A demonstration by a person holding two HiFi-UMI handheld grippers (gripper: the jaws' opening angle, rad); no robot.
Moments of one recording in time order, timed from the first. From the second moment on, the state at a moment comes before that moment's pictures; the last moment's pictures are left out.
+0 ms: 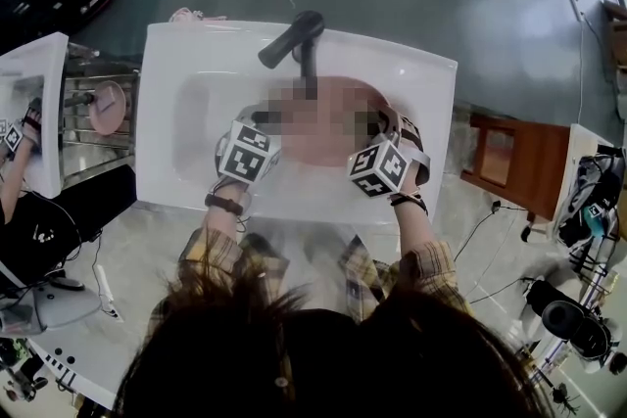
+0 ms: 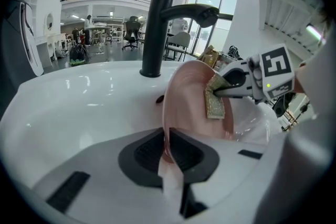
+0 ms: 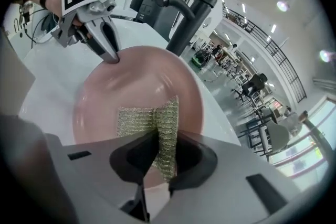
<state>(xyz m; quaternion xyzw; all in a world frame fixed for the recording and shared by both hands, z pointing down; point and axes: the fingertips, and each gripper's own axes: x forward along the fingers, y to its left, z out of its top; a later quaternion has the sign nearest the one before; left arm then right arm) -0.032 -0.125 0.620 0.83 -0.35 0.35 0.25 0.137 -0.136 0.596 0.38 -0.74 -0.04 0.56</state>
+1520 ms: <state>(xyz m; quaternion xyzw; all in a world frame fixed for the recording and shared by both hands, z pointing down) -0.031 -0.123 0.629 0.83 -0.35 0.35 0.26 0.041 -0.092 0.632 0.28 -0.77 -0.04 0.58</state>
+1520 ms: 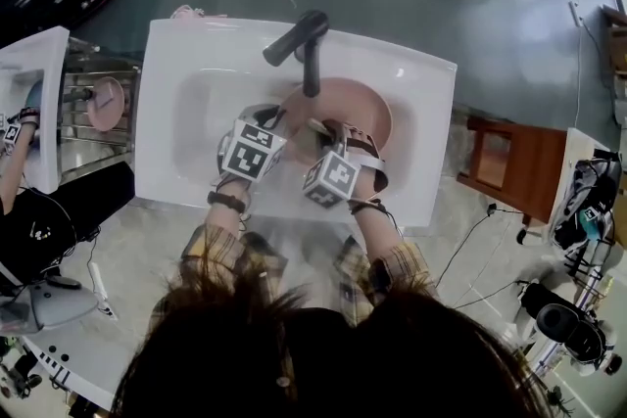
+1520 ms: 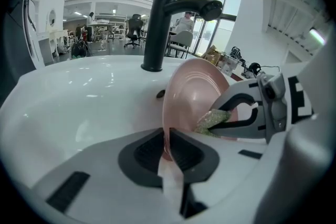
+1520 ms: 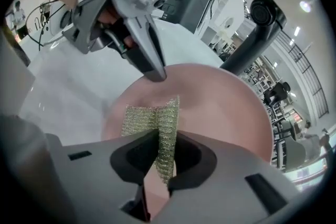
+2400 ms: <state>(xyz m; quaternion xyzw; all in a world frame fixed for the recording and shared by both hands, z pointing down) -0.034 -0.122 0.622 0.83 -0.35 0.34 0.27 0.077 -0.074 0.594 0.31 -0.77 0.02 0.56</state>
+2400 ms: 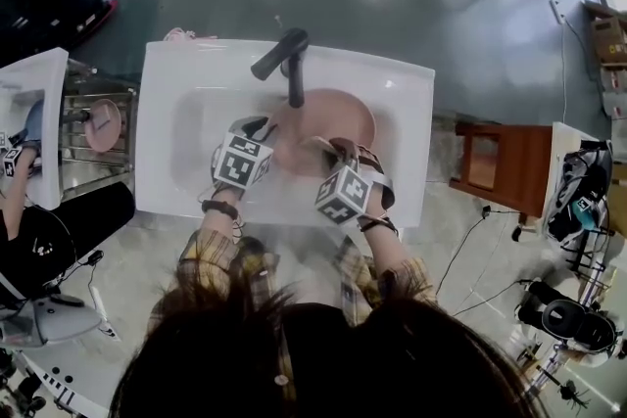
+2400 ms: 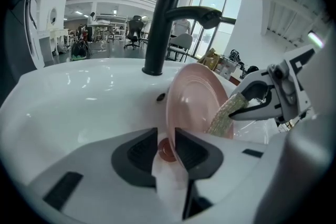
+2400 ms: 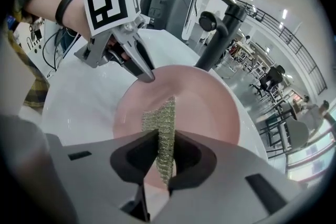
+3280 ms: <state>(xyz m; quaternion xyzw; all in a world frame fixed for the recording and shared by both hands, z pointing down) -0.040 -0.121 0.473 0.86 -0.41 0.17 0.24 0.076 -0.092 0.420 0.44 -0.84 0.16 0.26</state>
